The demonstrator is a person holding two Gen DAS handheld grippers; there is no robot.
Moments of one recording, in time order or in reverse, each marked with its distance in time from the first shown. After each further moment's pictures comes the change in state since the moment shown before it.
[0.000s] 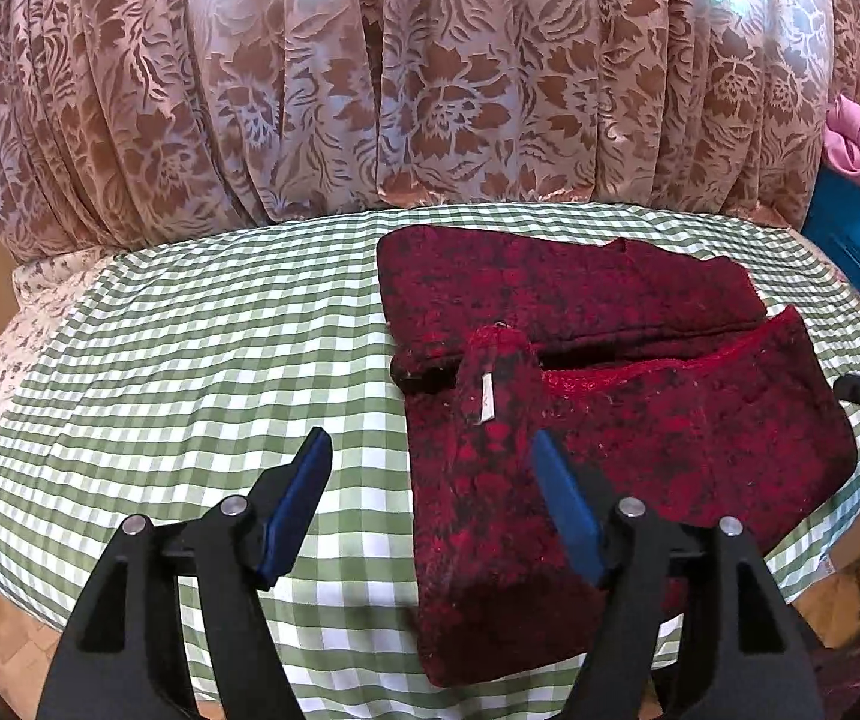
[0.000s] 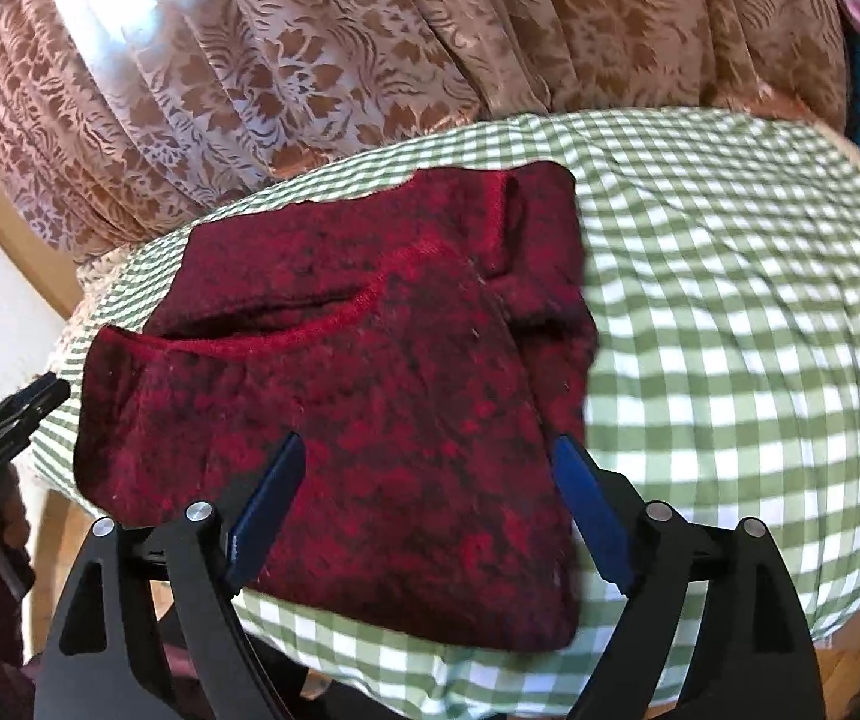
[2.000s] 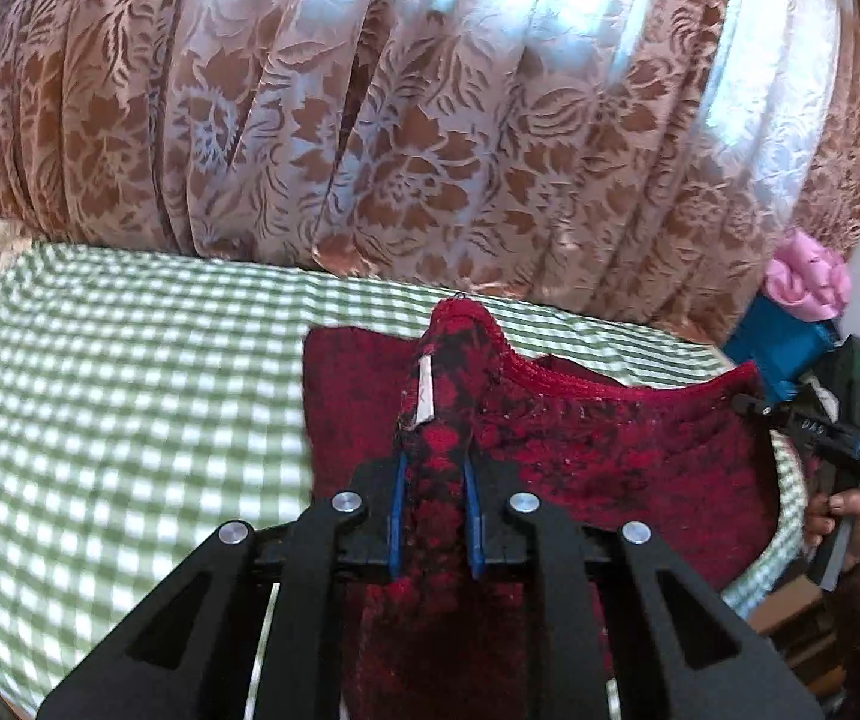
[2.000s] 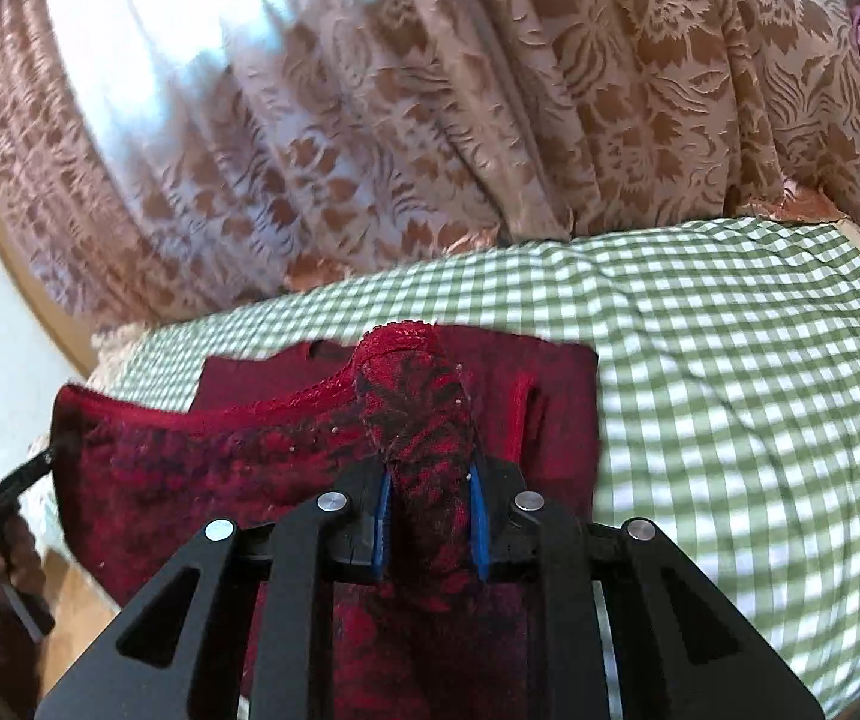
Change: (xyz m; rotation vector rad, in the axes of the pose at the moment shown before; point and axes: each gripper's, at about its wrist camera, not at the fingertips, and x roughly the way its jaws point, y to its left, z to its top) left arm 0.027 0.023 0.070 -0.168 -0.106 -0.260; right arm 0.001 -0.005 0.103 0.038 -0.173 0.039
